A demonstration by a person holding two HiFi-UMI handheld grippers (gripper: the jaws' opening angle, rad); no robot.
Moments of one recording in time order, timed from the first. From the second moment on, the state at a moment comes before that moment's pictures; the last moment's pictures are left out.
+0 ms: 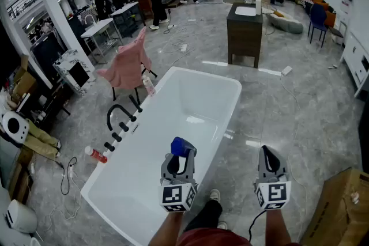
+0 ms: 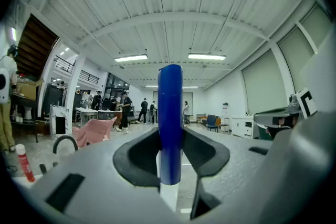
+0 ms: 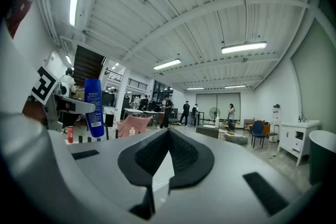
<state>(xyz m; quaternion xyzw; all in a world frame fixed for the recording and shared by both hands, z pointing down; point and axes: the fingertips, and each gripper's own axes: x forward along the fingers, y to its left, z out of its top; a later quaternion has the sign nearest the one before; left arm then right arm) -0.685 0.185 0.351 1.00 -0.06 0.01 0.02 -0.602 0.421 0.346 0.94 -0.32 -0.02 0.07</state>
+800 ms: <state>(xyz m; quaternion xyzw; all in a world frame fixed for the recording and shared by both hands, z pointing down) -0.418 0.047 0.365 1.00 -0.08 0.00 0.04 -0.325 0.263 0.347 0.93 -0.35 -0.02 0.08</state>
